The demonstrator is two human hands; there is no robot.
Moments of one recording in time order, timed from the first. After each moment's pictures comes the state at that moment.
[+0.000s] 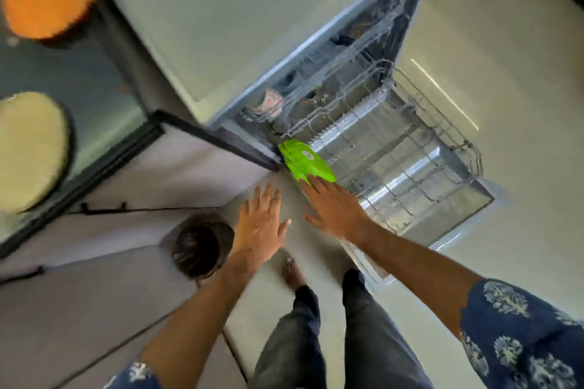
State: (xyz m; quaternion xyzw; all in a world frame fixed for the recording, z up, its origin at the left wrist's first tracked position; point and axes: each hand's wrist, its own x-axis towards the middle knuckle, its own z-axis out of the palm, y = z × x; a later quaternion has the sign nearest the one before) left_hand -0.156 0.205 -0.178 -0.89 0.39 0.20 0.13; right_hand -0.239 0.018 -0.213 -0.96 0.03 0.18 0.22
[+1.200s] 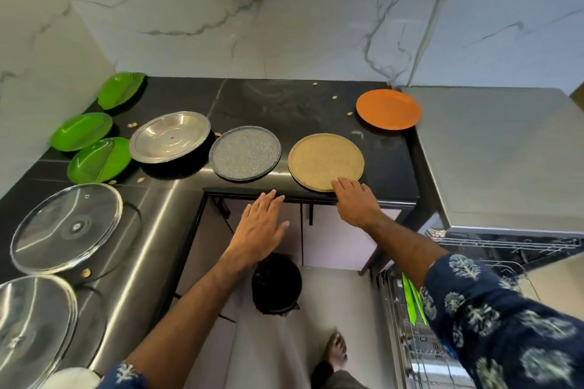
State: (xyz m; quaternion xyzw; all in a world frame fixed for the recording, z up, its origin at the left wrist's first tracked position) left_hand -0.069 0.578 0.031 -0.98 0.13 0.05 -0.14; right_hand 0.005 0.322 0.022 -0.98 -0.15 0.10 0.01
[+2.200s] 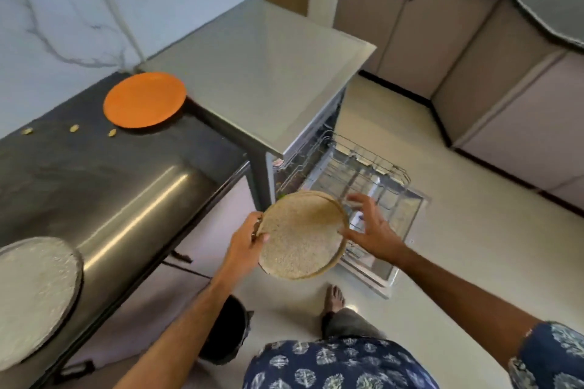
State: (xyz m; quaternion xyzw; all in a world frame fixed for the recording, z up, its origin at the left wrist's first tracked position) left_hand -0.043 0.399 -0.029 -0.76 0.39 0.35 -0.39; right_hand -0.291 0.207 -0.008 -0.83 0.34 -0.11 0.43
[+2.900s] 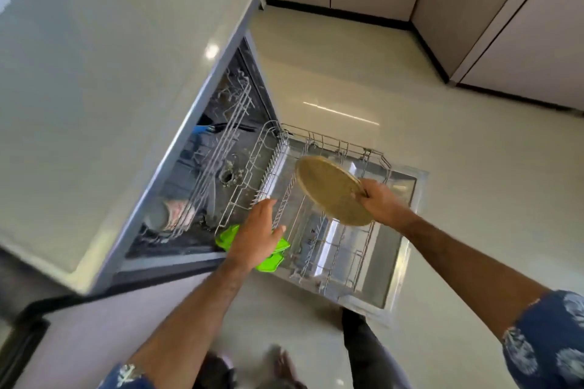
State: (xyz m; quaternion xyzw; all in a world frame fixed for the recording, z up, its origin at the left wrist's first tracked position) left_hand -0.118 -0.009 -0.212 -0.78 0.53 0.33 -0.06; right_hand -0.363 -0.159 -0.211 -0.72 0.51 0.02 0.47
